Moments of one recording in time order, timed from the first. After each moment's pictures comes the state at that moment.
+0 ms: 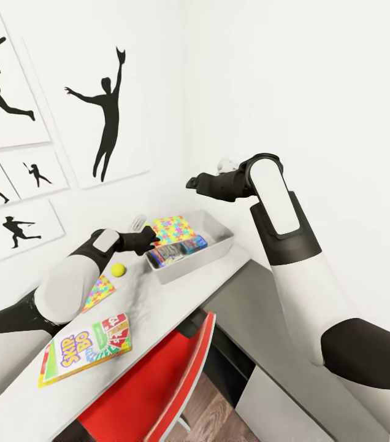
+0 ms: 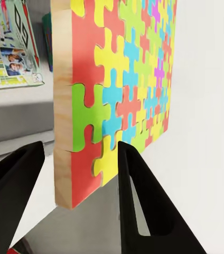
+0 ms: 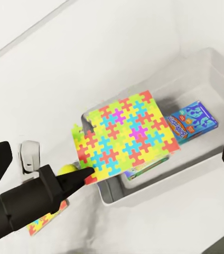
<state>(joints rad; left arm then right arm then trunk) -1.36 -0.05 0.65 -0.22 0.23 0.69 -0.14 -1.28 0.16 0.30 -1.31 -1.21 1.03 -0.89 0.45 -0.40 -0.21</state>
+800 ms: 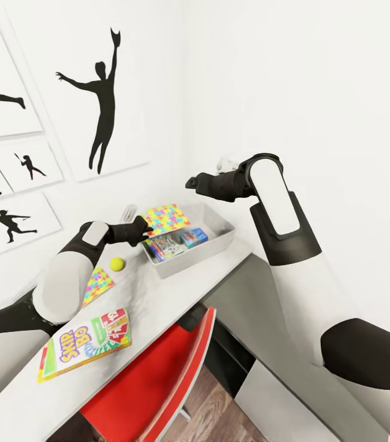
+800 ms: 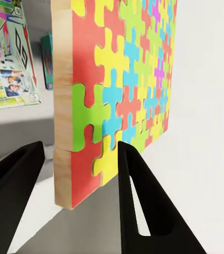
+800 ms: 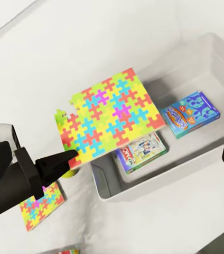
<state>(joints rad) -1.36 -0.04 0.64 -0.34 0.31 0.76 -0.14 -1.28 0.17 0.30 -1.31 -1.21 1.03 -0.89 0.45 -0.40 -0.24</state>
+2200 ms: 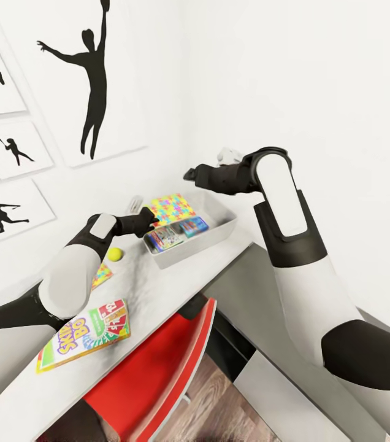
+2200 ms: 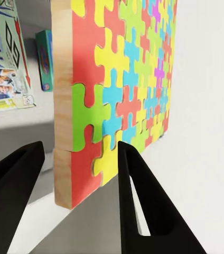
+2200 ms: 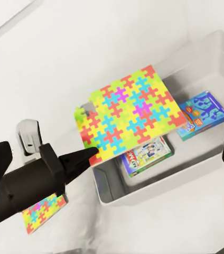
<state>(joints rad) -1.39 -0.08 0.63 -0.34 0.30 0.71 -0.13 -1.27 0.17 0.30 -1.40 -1.22 1.04 -0.89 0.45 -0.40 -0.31</state>
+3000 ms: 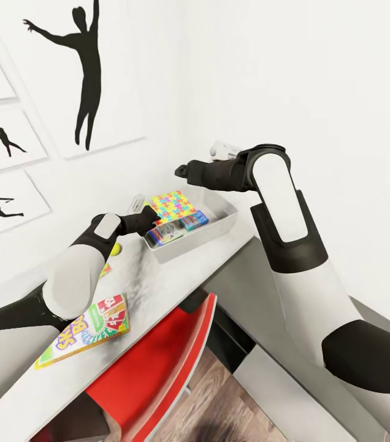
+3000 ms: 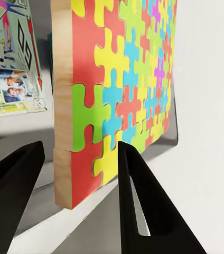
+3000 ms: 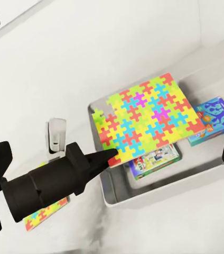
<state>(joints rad) -1.39 -0.10 0.63 -0.34 0.30 0.64 -0.13 -1.28 0.17 0.37 -1.48 -1.22 1.03 -0.89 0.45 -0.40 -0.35</state>
